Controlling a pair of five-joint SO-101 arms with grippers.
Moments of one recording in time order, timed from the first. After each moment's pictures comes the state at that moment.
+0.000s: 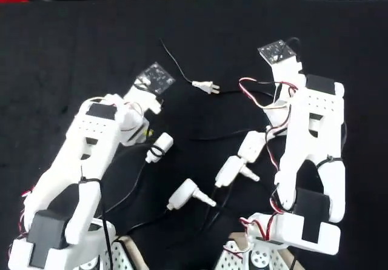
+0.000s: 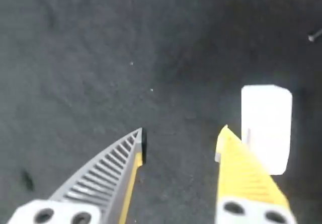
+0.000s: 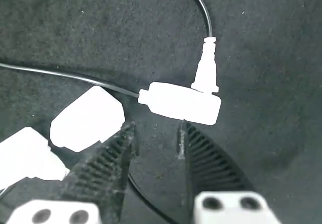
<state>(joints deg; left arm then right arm) 6.1 -16.5 38.5 49.7 -34.0 14.5 -4.8 18.8 72.2 36.4</state>
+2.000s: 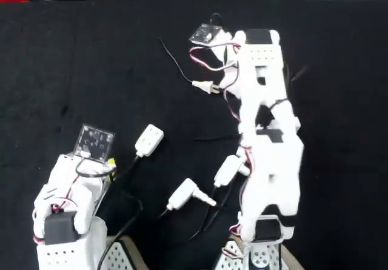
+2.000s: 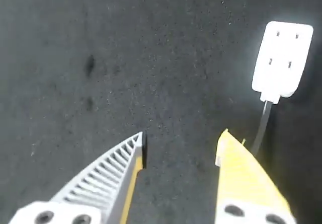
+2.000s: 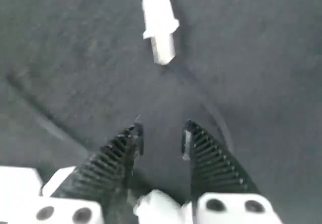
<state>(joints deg) -12.0 -103.0 84.7 71.5 -28.8 -3.4 44.8 -44.1 91.1 52.4</state>
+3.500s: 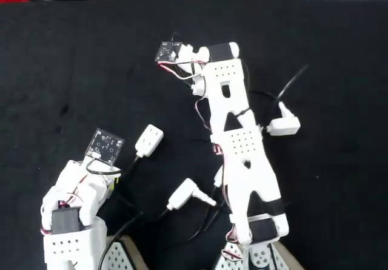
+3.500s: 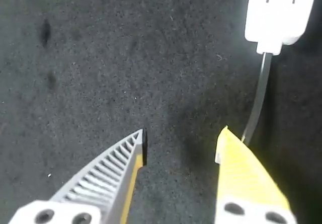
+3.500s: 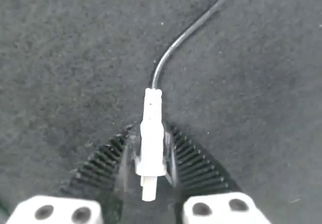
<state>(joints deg) -12.5 -102.6 93.9 68.5 -33.6 -12.4 79.9 -92.0 99.0 58.9</state>
